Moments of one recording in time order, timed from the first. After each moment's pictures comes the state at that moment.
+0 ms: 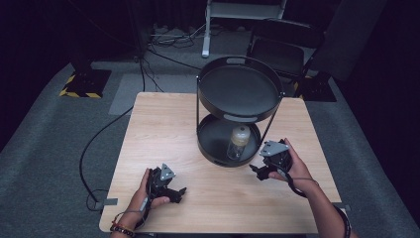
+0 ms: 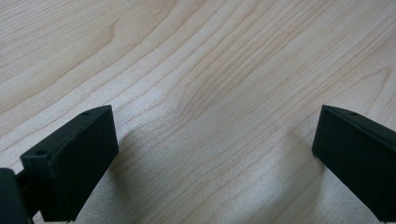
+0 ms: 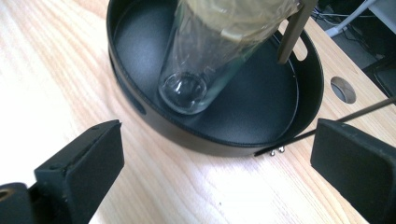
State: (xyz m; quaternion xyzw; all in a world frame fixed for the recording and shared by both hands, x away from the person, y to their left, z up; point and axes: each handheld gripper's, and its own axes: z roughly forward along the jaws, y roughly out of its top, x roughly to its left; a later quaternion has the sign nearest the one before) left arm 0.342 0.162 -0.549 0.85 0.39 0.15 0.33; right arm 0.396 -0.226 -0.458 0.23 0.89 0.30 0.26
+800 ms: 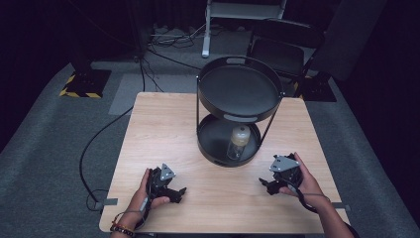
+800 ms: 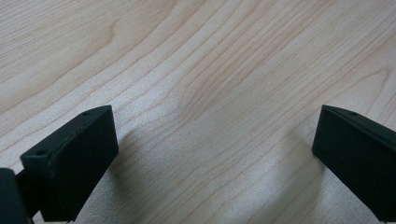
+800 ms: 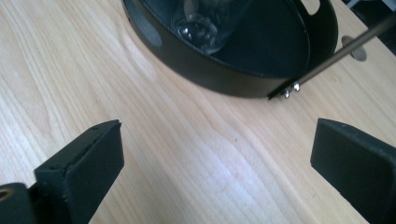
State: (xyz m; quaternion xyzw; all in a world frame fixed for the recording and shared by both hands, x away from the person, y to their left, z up) left arm 0.342 0.162 -0.550 0.85 0.39 0.15 0.33; right arm 0.363 -0.260 -0.487 0.24 0.89 0.28 0.26
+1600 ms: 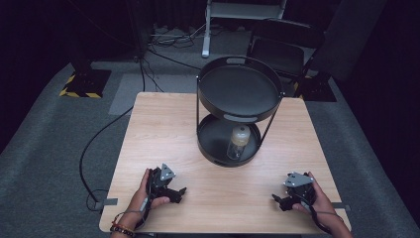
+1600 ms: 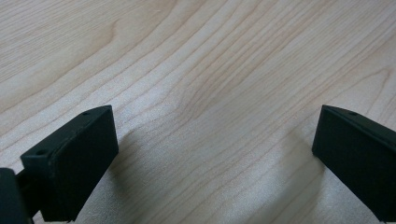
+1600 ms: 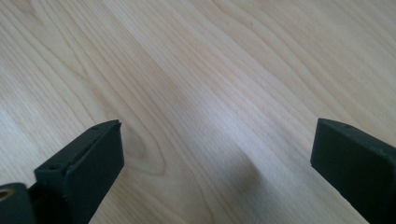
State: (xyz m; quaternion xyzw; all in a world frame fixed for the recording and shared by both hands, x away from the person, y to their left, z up) left arm 0.342 0.162 -0.549 0.85 0.39 0.15 0.33; right arm 0.331 -0.307 -0.530 0.31 0.89 0.26 0.22
